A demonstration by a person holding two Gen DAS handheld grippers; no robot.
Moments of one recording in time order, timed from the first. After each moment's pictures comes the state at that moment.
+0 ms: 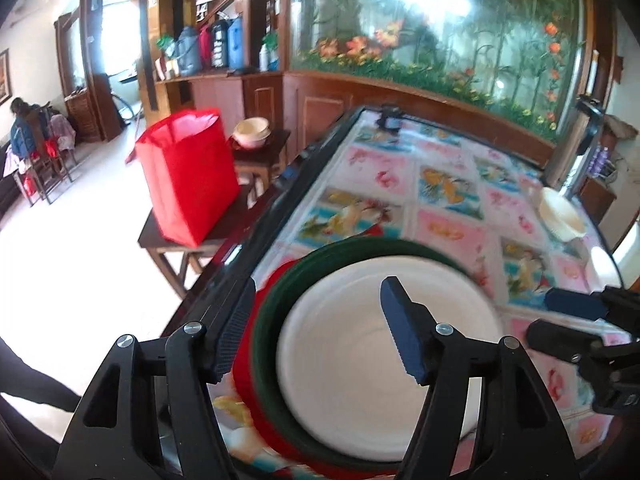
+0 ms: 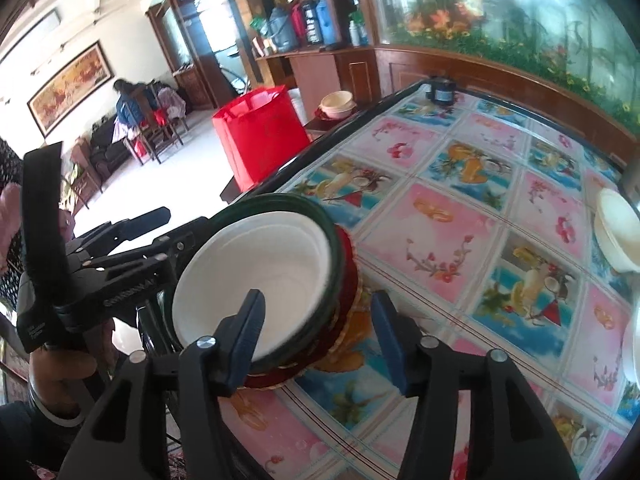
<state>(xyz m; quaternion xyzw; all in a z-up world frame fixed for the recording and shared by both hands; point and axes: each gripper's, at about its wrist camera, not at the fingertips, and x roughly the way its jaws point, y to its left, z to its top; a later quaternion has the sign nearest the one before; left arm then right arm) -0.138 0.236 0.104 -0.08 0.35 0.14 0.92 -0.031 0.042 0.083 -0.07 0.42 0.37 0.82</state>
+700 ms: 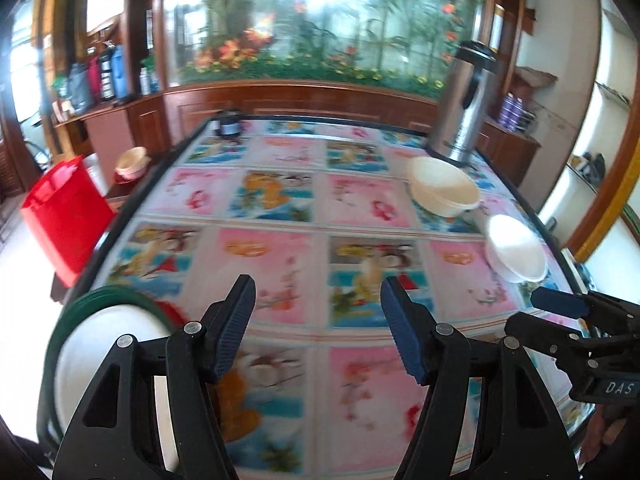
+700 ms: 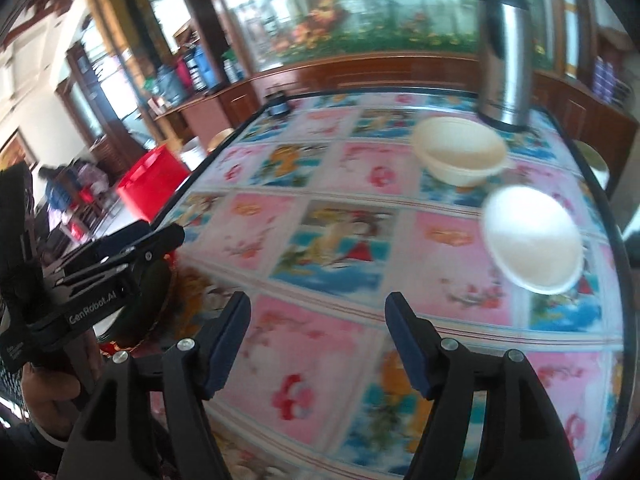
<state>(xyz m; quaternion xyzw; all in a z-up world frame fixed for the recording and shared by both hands) -0.055 0.053 0.116 -0.03 0.36 -0.03 0.93 -0.006 -0.146 0.087 0.03 0.42 0.21 0.88</state>
